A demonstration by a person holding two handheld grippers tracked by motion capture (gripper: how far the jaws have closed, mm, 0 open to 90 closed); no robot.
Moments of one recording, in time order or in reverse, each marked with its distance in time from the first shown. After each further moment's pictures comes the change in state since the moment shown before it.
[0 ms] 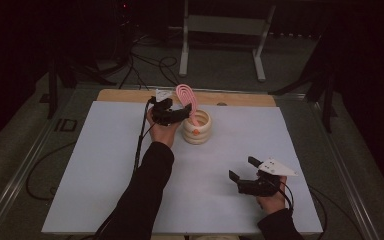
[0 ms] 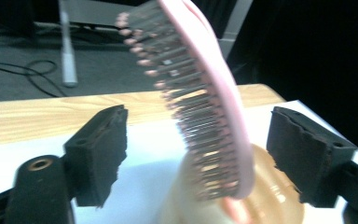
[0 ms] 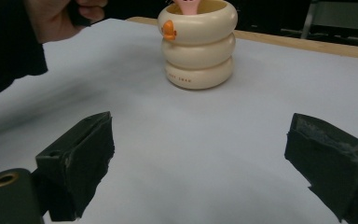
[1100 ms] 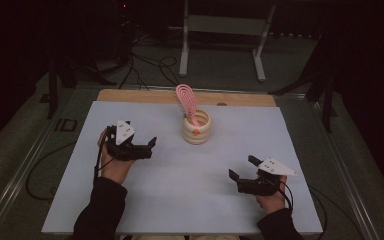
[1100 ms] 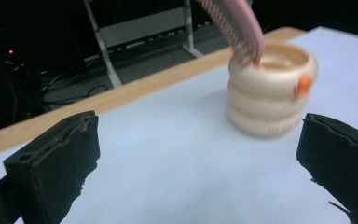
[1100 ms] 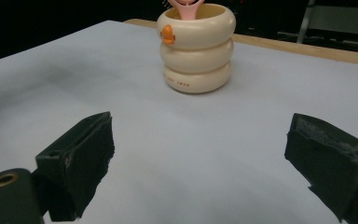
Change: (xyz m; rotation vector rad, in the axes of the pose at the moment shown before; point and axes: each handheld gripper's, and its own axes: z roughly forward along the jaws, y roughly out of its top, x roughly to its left) left arm 0.035 -0.056 -0.141 0.007 0.087 0.318; right arm 0.001 0.004 0.000 -0.010 -0.015 -0.012
